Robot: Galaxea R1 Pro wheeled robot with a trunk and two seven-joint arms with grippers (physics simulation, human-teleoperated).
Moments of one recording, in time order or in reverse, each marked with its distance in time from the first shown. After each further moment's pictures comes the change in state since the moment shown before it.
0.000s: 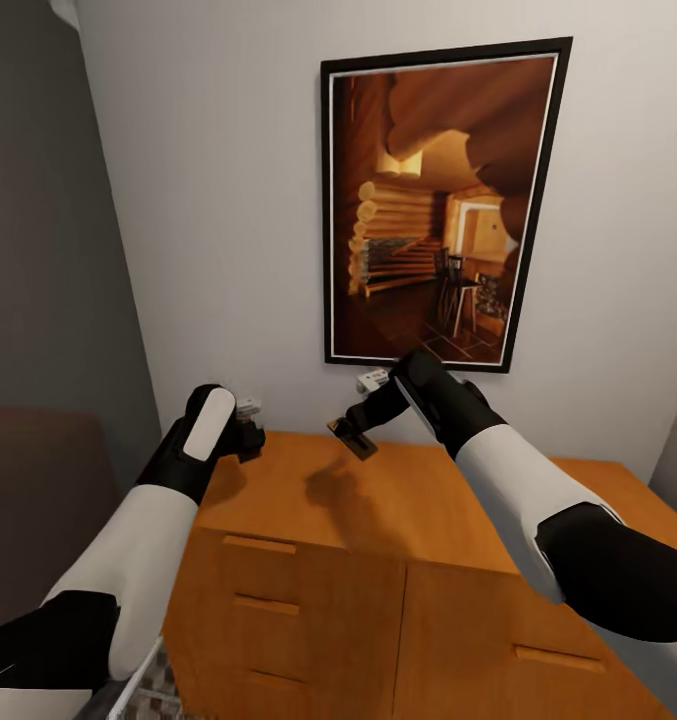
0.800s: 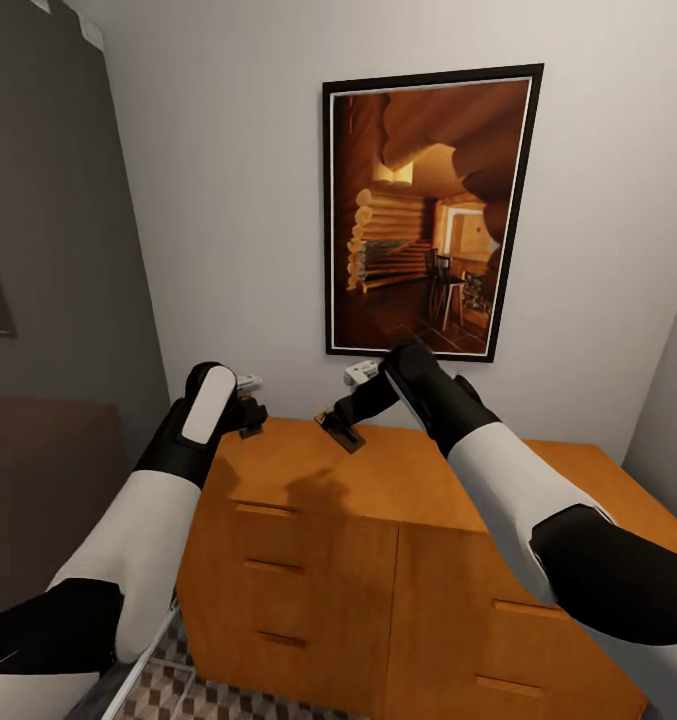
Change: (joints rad) left arm -0.046 -0.016 -0.009 -0.070 0.022 -0.004 0.053; right arm -0.002 0.030 0.000 -0.060 0.032 0.000 0.031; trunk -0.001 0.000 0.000
